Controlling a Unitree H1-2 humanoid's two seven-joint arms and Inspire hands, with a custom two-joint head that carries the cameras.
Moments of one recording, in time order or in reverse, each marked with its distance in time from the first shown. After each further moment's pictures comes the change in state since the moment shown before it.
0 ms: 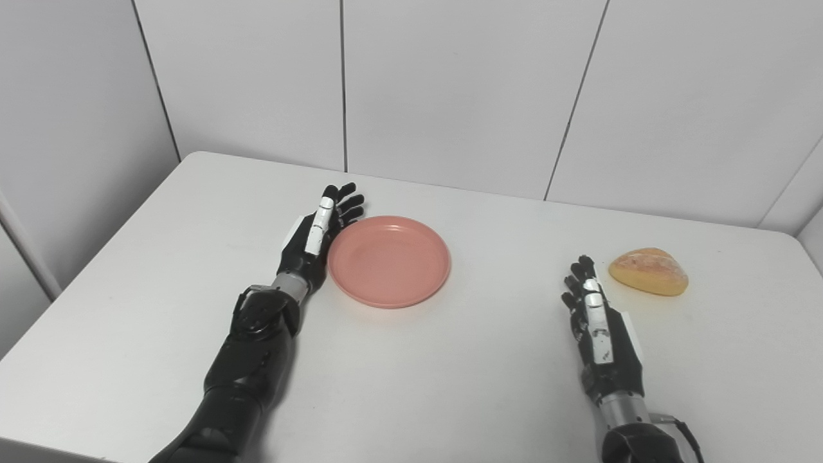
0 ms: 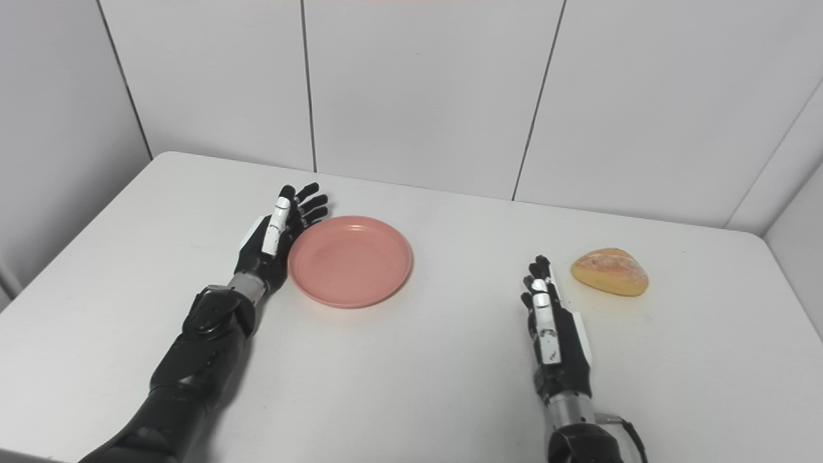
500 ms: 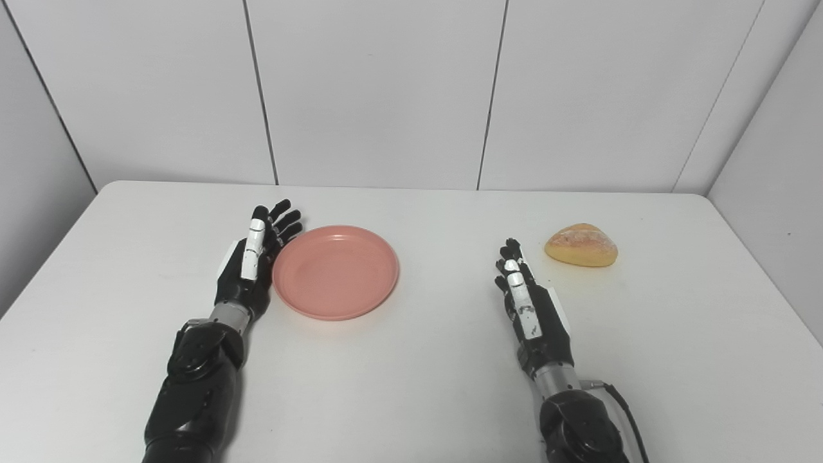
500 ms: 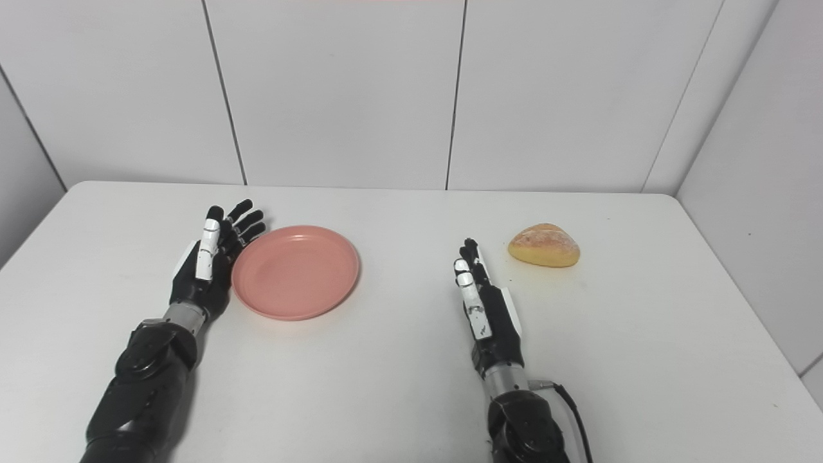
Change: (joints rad) left arm 0.020 -0.011 -0.005 -0.034 -0.017 0.029 -0.034; right arm -0.016 0.047 0.003 0.024 -0.021 0.003 -0.058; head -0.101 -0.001
